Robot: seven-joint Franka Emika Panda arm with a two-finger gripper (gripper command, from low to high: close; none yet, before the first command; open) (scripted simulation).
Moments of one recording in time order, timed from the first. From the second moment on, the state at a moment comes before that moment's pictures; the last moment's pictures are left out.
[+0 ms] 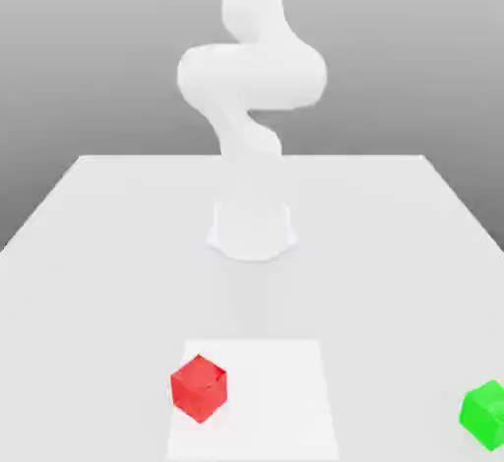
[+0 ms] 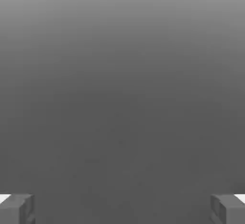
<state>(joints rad) -0.03 -0.71 0.01 -2.34 -0.01 2.35 0.86</state>
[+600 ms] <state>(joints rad) -0.18 -0.05 0.04 -2.60 -0.04 2.68 1.25</state>
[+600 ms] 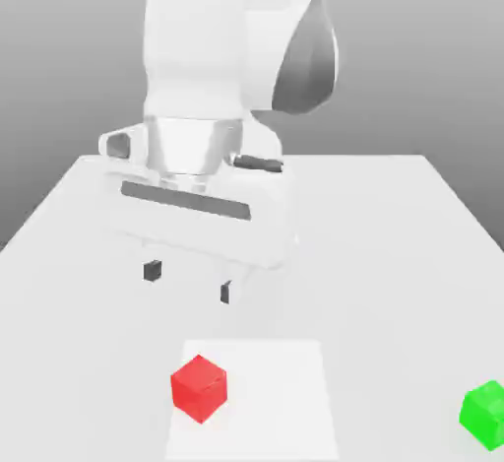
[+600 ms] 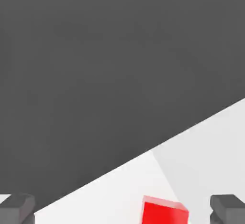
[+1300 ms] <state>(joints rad) -0.19 0.17 0.03 -2.64 -0.01 2.82 1.32</state>
